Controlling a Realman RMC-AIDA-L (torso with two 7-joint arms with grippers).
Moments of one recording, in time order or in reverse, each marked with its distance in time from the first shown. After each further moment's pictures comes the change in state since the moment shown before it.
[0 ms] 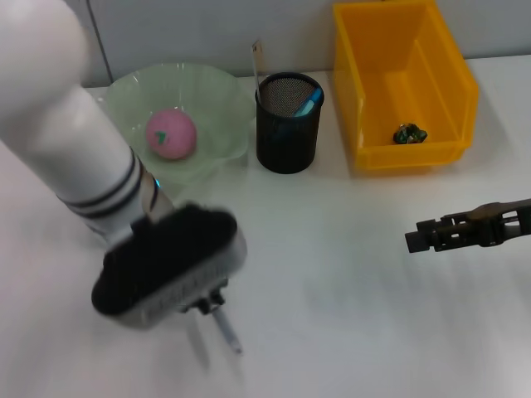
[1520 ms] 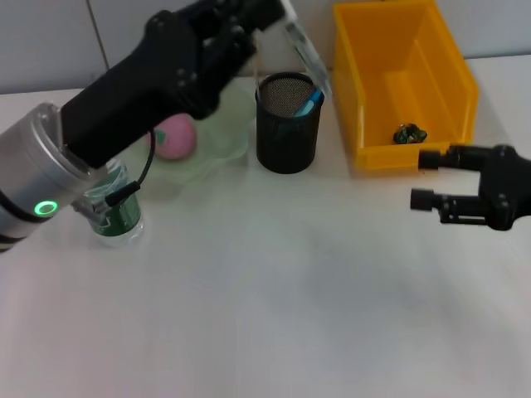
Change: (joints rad) left arm 0.353 -0.002 -0.106 -0.458 -1.840 -0.032 -0.170; right arm -0.132 0.057 0.005 -0.044 0.357 -0.041 -0.572
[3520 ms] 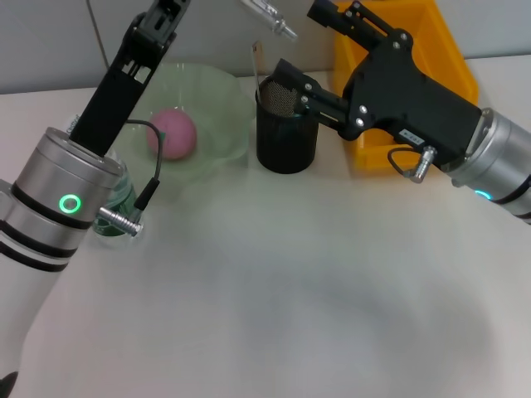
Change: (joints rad) left arm -0.042 -0.001 0.608 -0.173 -0.963 -0.099 -0.040; right arm 0.235 0.105 -0.018 0.546 0.457 0.065 -0.887
